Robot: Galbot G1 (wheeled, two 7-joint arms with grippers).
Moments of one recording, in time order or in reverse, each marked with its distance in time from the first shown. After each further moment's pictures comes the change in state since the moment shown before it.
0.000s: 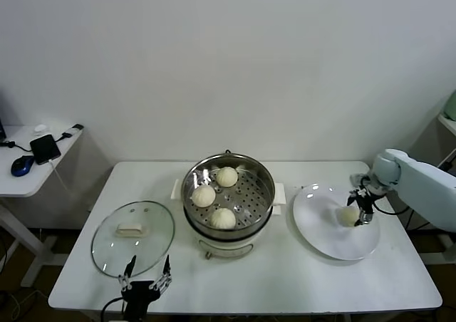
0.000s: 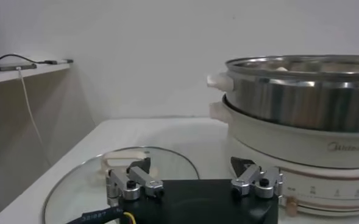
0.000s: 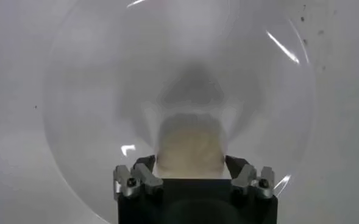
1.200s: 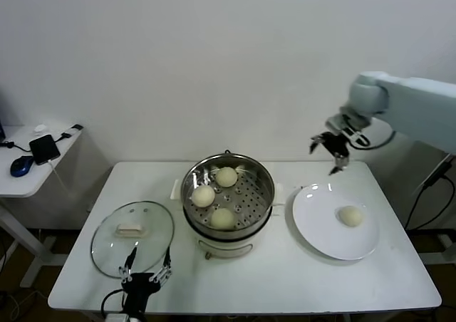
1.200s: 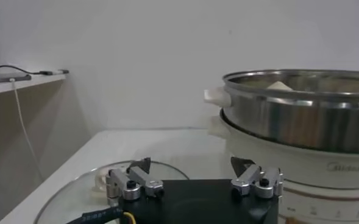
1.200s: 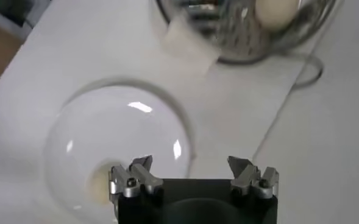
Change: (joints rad) left arm -0.034 0.019 0.001 -0.005 -0.021 0.007 0.000; right arm 0.607 -0.002 -0.510 0.341 0.262 0.128 -0.019
